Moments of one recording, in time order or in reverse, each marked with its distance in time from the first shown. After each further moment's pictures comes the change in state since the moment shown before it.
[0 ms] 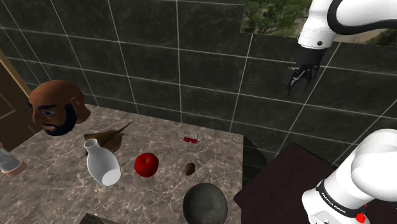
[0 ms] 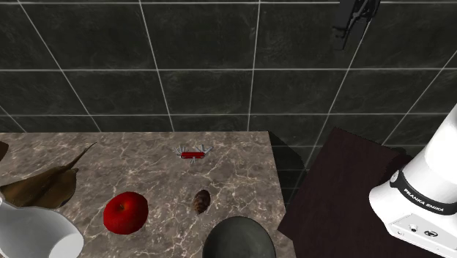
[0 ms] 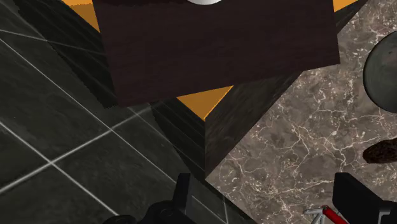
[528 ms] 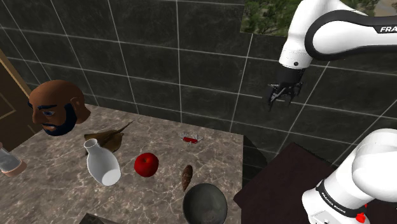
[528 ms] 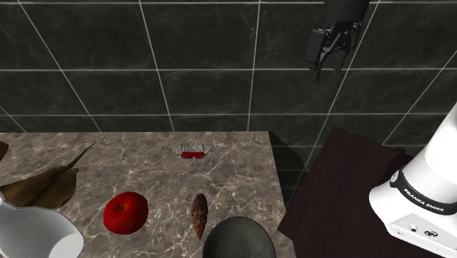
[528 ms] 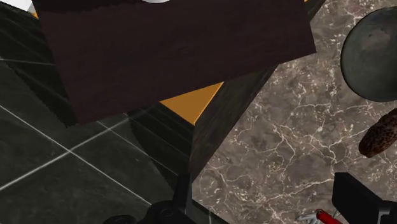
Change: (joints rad) arm 0.022 0.041 0.099 -0.118 0.102 0.159 0.173
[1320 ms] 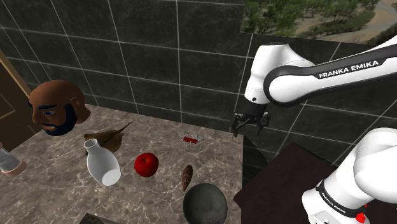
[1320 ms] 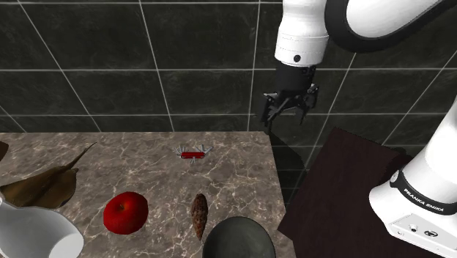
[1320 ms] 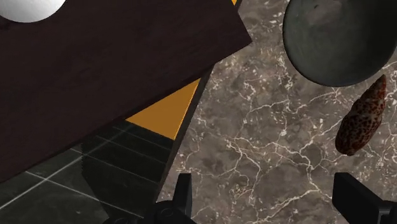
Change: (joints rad) arm 0.060 0.247 0.210 -0.105 0.195 0.384 0.320
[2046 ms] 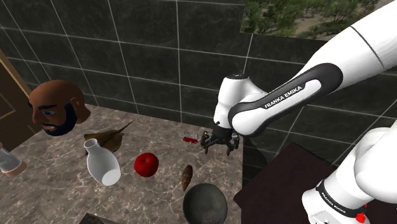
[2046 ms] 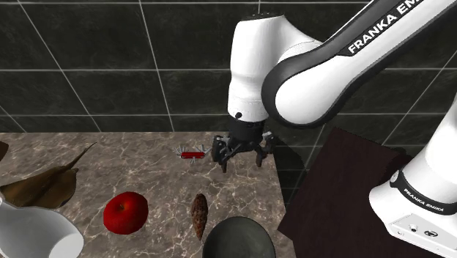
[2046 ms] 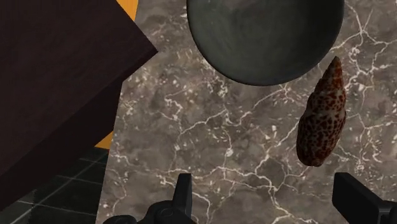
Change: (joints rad) arm 0.018 0.429 0.165 0.118 0.020 0.362 0.317
